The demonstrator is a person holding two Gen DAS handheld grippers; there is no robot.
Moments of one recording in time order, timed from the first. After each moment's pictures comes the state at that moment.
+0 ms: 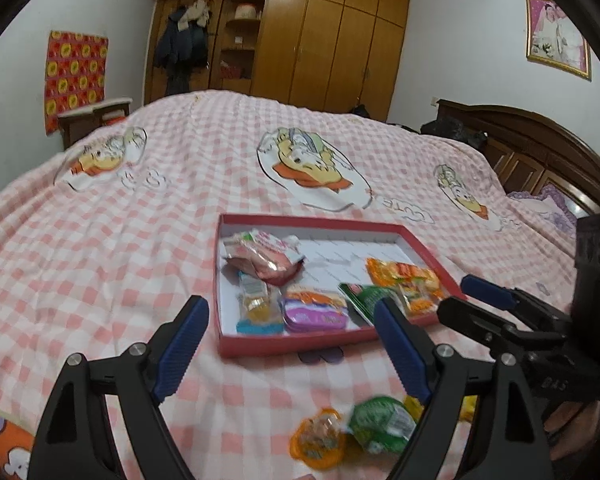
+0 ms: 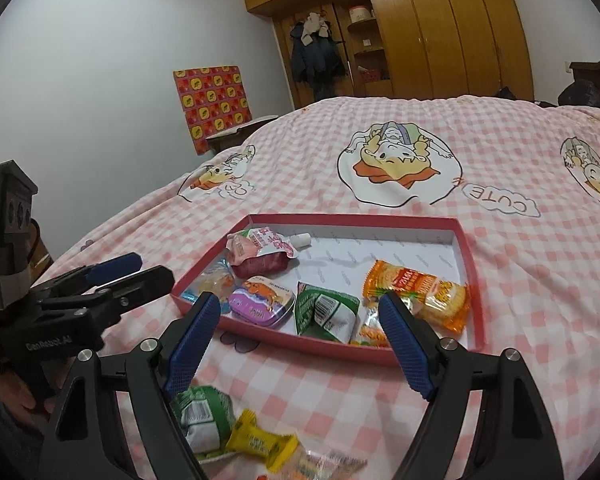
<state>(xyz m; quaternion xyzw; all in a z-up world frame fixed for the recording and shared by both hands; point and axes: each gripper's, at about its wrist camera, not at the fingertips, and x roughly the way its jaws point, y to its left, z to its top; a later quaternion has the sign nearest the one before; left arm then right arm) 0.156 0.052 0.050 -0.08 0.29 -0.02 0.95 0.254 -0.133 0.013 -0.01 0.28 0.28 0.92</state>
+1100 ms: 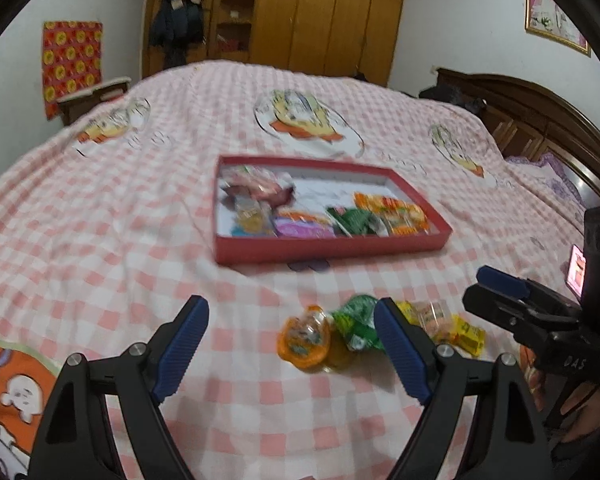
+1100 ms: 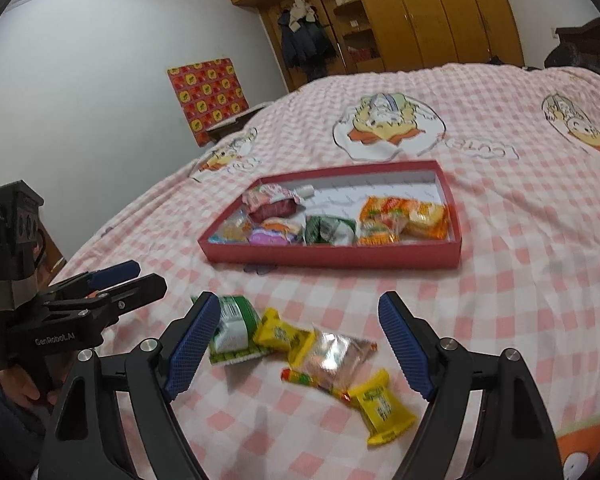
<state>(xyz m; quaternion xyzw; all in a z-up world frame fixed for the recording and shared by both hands) 0.106 0.031 0.025 -0.06 0.35 -0.02 0.93 0.194 -0.167 -0.004 0.03 0.32 0.28 0.90</state>
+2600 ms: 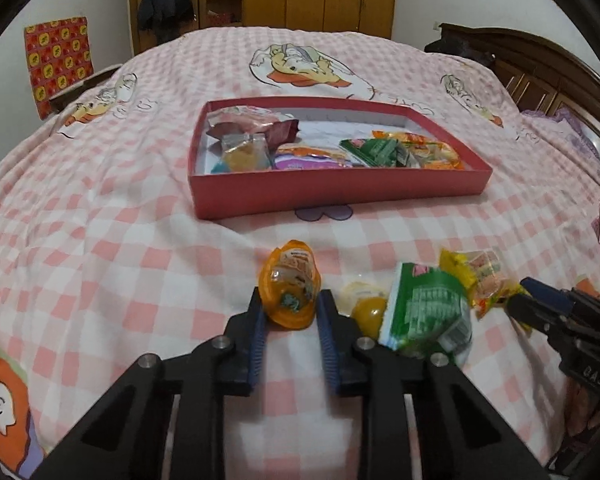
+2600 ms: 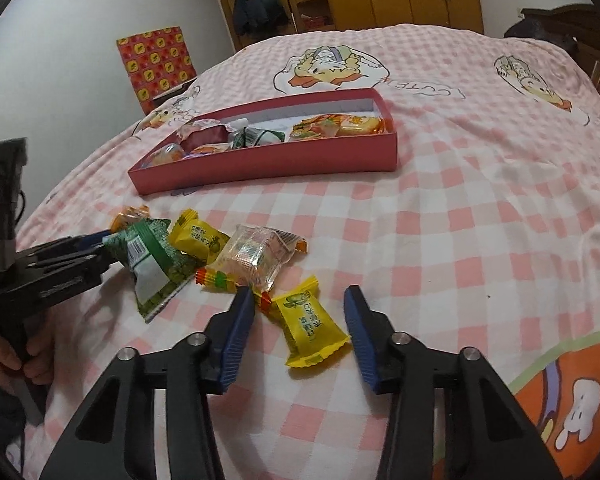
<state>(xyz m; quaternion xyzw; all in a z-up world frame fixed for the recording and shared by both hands) 0.139 0.021 -0.025 -0.01 0.40 -0.01 0.92 0.181 -0.188 -0.056 0.00 0.38 0.18 0.91</state>
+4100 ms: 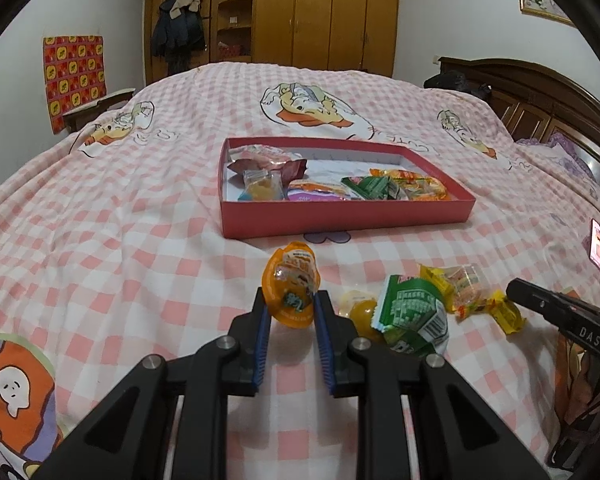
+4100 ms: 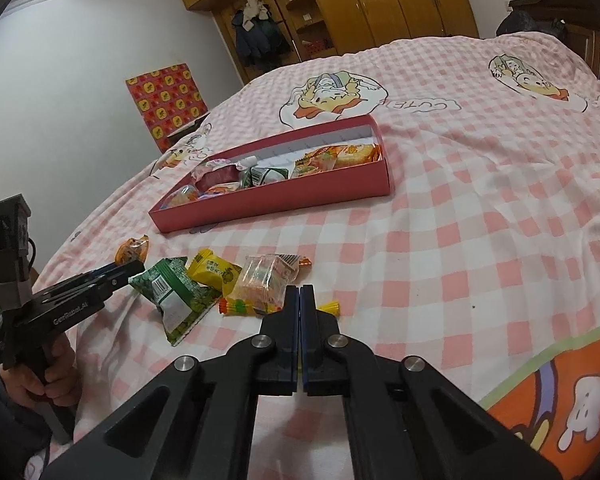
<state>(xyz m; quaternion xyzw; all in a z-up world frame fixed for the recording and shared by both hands) 0.104 0.027 -0.008 -0.02 0.34 0.00 0.94 0.175 -0.207 -0.044 0.07 0.34 0.22 0.91</state>
